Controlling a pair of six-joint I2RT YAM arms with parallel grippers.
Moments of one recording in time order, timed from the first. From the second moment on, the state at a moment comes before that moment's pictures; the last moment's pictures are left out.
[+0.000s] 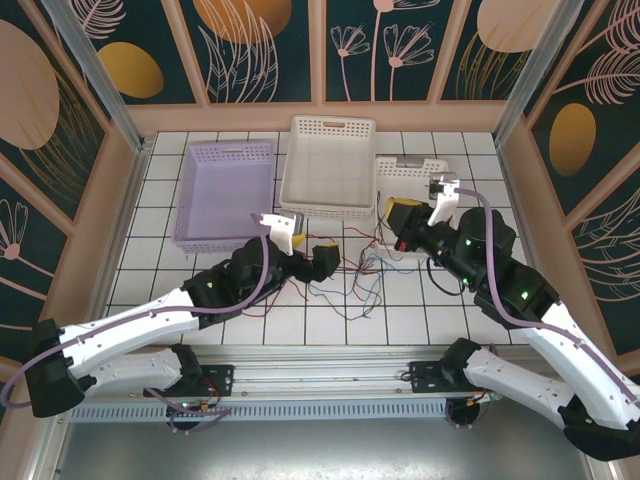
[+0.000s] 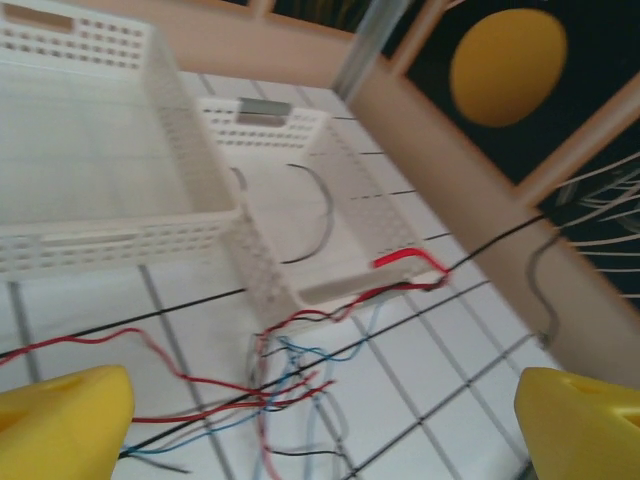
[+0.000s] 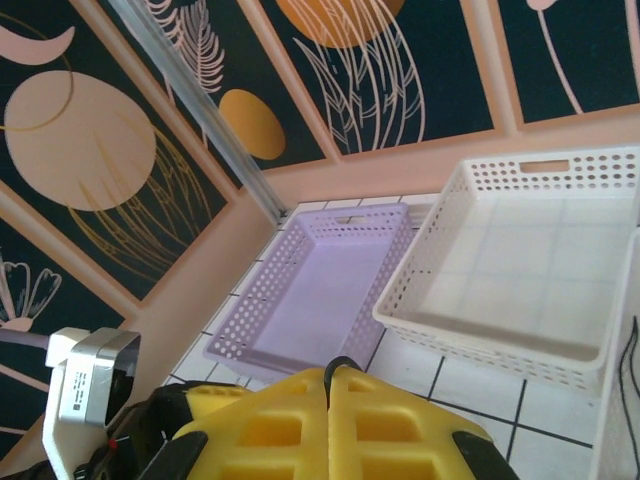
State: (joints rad) left arm -1.05 1.07 0.80 -0.02 -0.22 -0.61; right arm 0.79 0.76 1.09 -0.48 0.11 0.49
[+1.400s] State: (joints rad) left arm -1.05 1.28 0.82 0.21 -0.14 -0.96; right arm 0.93 0.76 1.05 -0.40 0.05 0.53
